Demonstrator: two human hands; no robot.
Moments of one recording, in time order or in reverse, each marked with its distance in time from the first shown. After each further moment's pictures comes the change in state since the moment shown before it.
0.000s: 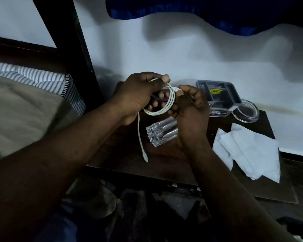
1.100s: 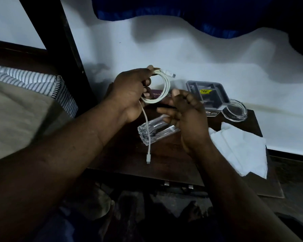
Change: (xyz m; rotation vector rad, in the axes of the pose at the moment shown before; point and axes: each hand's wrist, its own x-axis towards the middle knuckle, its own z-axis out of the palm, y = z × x) left_hand 0.006 0.010 0.023 -0.408 0.138 -0.092; right_hand -0.005 -0.020 -0.027 -0.050 -0.196 0.129
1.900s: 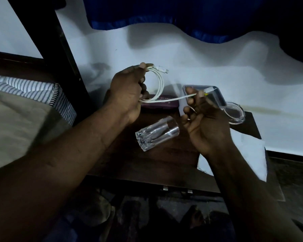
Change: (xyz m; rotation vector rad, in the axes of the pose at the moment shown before) left_hand 0.010 -0.001 0.010 -0.064 0.056 0.175; right_hand 0.006 -0.017 -0.044 0.376 -0.104 0.060
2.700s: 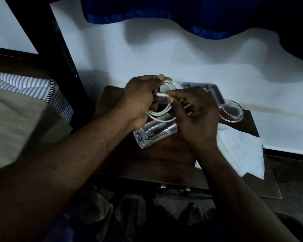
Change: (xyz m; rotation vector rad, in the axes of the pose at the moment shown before) left_hand -0.022 -0.012 0.015 0.170 -0.117 -0.147; right_hand 0.003 0.017 0.004 -1.048 0.106 -0.868
